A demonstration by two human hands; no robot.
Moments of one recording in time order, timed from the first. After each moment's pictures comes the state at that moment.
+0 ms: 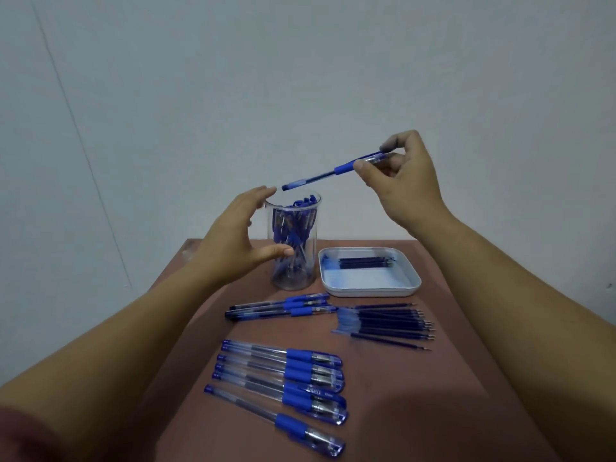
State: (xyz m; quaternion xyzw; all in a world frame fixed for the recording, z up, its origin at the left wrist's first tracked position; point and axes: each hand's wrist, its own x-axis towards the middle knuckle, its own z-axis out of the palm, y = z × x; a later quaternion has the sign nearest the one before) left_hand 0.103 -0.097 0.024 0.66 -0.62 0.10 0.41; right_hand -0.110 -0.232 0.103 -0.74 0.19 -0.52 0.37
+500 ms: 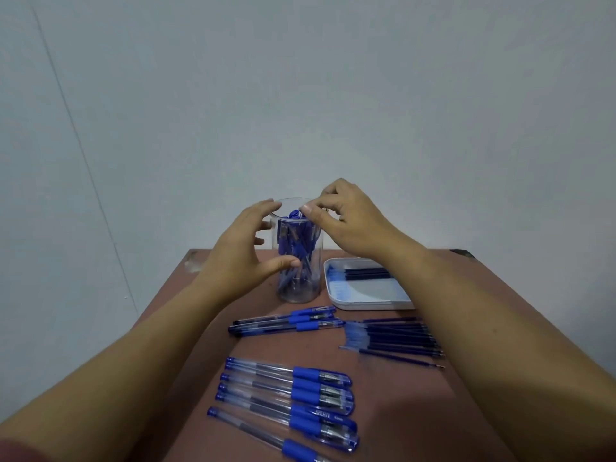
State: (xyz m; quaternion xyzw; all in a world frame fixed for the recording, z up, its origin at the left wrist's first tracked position) left_hand 0.108 -0.107 0.014 0.64 -0.62 0.10 0.45; right_hand -0.059 -0.239 0.073 -0.92 0.15 -0.33 0.16
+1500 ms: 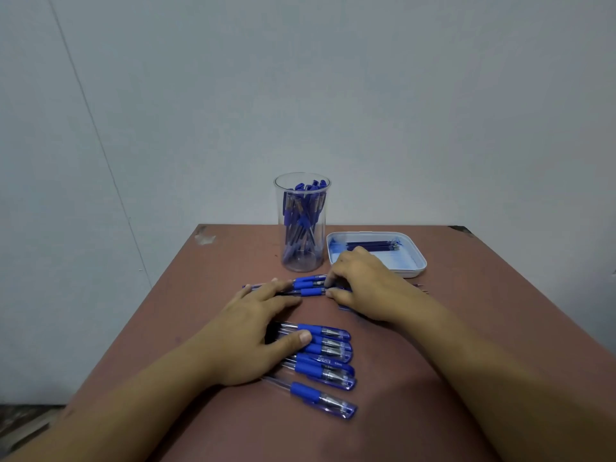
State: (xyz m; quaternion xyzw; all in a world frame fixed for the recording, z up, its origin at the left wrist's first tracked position) left_hand 0.044 -0.010 -0.039 0.72 -0.67 -0.06 0.17; right_hand -0.115 -0.188 -0.010 -0.97 0.19 -0.14 0.06
